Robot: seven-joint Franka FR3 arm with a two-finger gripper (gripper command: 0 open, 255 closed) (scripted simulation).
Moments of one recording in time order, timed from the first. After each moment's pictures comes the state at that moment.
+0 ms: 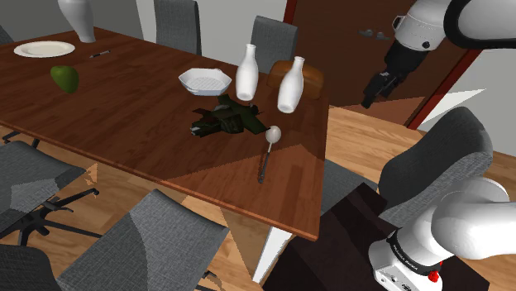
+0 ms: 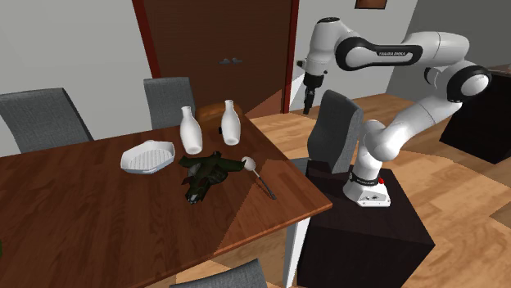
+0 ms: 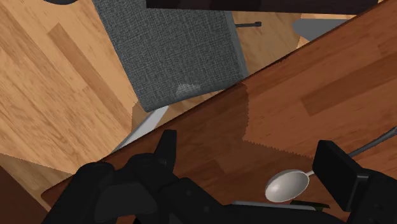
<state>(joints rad) 0.00 -0.79 0.05 -2.34 -0.10 1.63 0.06</state>
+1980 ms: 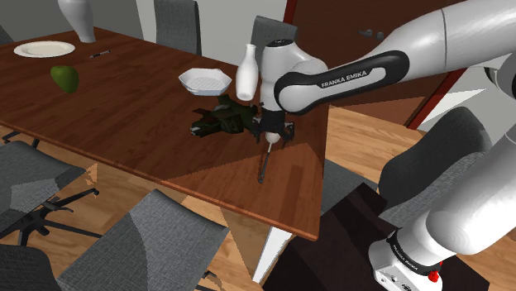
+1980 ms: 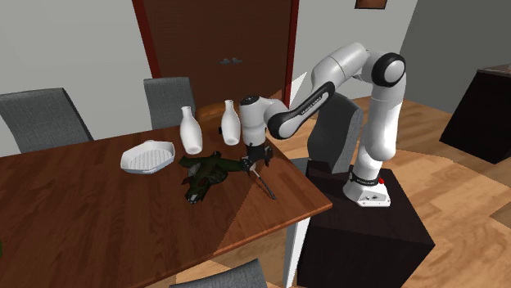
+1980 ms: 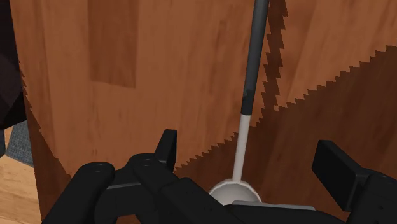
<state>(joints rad) -0.12 0.11 0.48 -2.08 -0.13 2.06 1.30</state>
